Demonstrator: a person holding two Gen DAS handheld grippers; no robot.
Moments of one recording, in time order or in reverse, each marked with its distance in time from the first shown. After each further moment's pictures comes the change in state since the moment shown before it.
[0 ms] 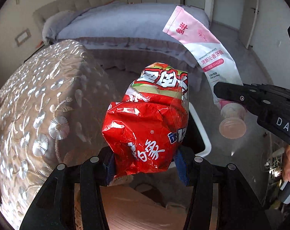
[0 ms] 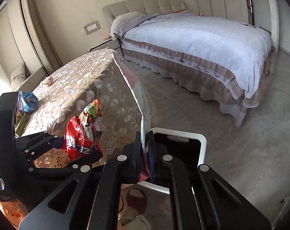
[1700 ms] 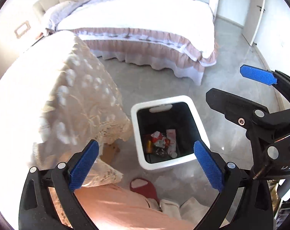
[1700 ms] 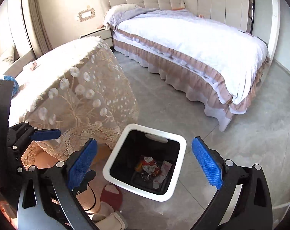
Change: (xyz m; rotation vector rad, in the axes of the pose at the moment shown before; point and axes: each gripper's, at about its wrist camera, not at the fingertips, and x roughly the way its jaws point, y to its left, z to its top) left arm -0.003 -0.002 0.007 -0.050 0.029 0.024; right arm 0.014 -0.004 0.007 -0.121 -0.018 -0.095
